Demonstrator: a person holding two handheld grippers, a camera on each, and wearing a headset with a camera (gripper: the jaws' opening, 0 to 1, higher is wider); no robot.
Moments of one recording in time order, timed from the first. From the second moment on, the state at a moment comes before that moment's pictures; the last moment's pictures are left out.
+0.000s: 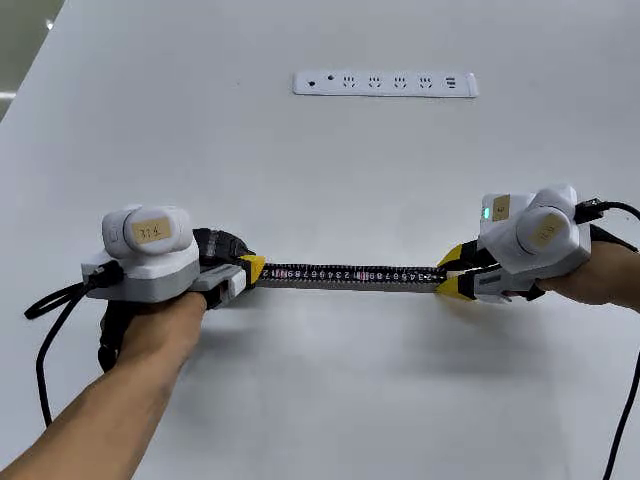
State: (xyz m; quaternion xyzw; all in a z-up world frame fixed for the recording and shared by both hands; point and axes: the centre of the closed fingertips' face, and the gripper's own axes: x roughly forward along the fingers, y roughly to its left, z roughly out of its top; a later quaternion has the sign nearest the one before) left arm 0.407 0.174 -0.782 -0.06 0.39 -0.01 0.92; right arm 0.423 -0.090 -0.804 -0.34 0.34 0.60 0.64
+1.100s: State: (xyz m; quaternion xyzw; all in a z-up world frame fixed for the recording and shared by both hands) left arm 0.407 0.174 -0.781 -0.06 0.39 -0.01 0.92; right arm 0.420 -0.063 -0.806 -0.34 0.34 0.61 0.63
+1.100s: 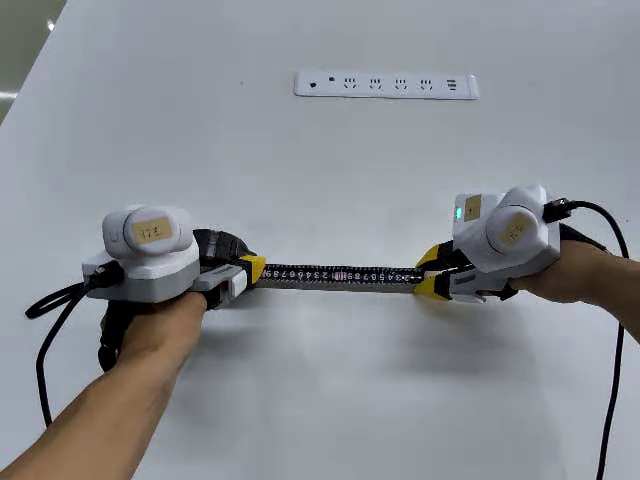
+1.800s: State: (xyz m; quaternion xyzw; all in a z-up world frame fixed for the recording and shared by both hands) left arm 0.407 0.173 -0.782 -0.06 0.39 -0.01 0.92; right arm 0.419 -0.056 -0.805 -0.34 0.34 0.61 0.63
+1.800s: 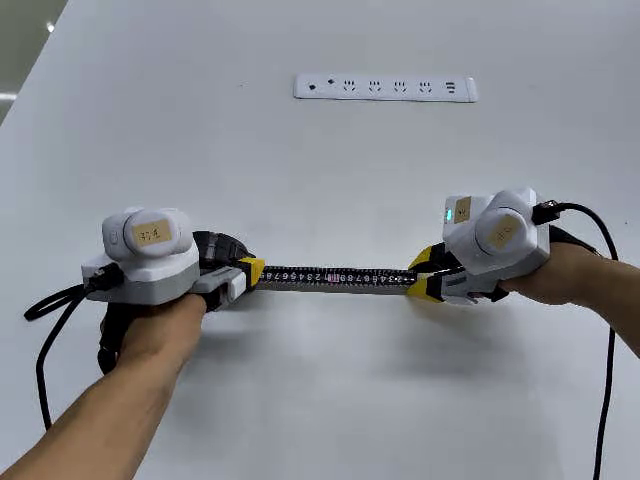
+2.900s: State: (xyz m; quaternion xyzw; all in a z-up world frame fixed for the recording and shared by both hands) left arm 0.407 0.172 -0.782 -0.07 0.39 -0.01 0.92; right arm 0.418 -0.025 -0.807 -0.33 0.33 0.62 0.63
